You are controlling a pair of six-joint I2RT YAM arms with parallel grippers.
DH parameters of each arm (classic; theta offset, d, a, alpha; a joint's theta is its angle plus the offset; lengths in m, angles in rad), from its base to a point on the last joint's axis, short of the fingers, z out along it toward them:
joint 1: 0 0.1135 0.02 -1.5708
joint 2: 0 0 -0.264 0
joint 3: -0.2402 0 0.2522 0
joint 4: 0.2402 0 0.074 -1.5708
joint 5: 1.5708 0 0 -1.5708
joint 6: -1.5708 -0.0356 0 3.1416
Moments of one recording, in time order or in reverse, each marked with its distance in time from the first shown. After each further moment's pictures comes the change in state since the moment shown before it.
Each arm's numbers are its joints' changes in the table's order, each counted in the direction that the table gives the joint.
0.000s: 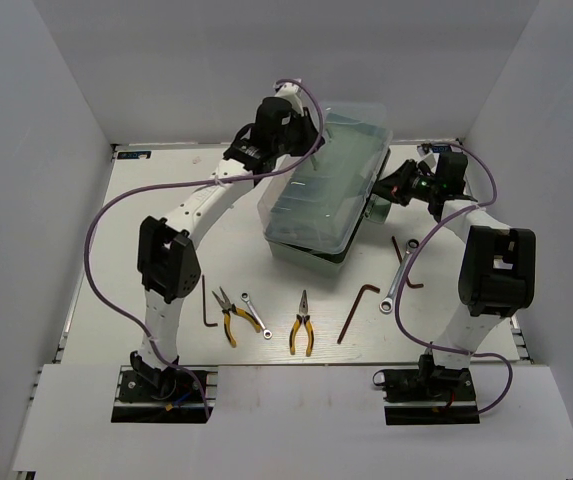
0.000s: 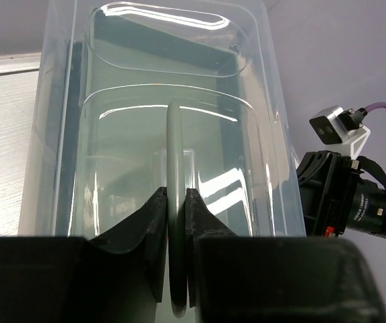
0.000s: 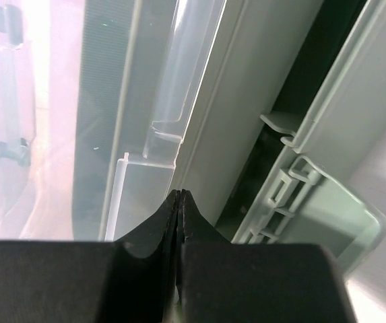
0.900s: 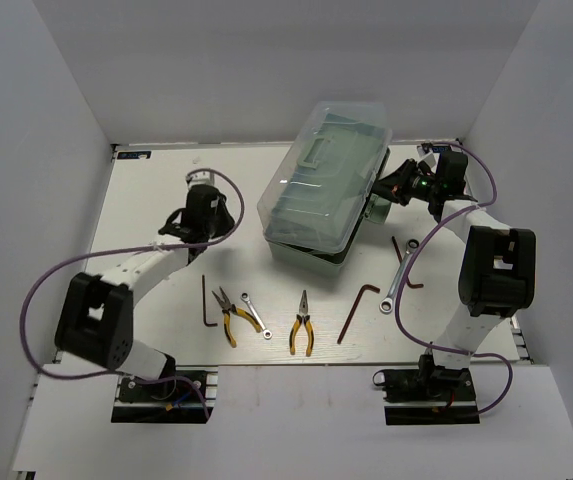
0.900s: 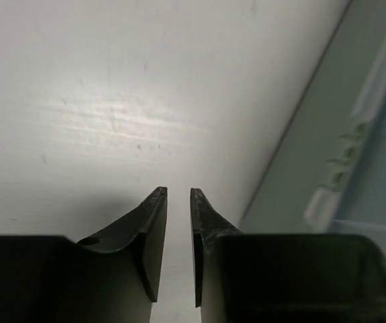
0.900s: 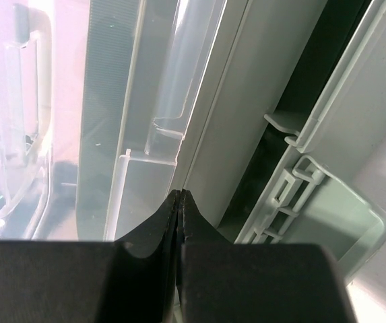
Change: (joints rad) left arm 0.208 -0.650 1.128 -0.182 -0.280 0.048; right arm 0.000 -0.001 0.000 -0.015 -0.013 -0.021
